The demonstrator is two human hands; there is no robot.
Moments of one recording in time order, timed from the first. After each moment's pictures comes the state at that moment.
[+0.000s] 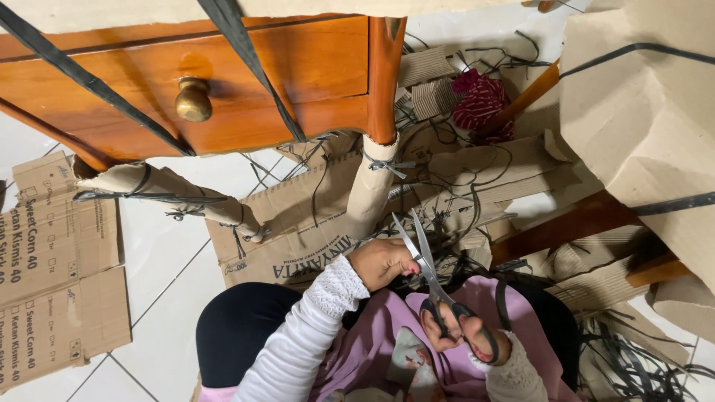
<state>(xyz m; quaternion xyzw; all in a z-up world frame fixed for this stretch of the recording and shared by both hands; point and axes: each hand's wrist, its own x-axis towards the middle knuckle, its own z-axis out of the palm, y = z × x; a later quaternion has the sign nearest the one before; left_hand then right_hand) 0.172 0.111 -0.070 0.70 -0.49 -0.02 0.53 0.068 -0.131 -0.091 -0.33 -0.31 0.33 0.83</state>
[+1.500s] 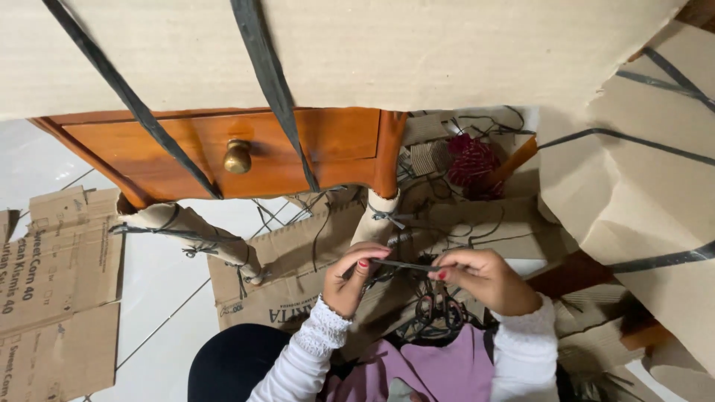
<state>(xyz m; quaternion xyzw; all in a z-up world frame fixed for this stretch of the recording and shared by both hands) 0.164 0.125 0.024 0.59 -0.22 0.21 0.75 0.182 -0.127 0.082 -0.80 -0.20 0.15 0.54</state>
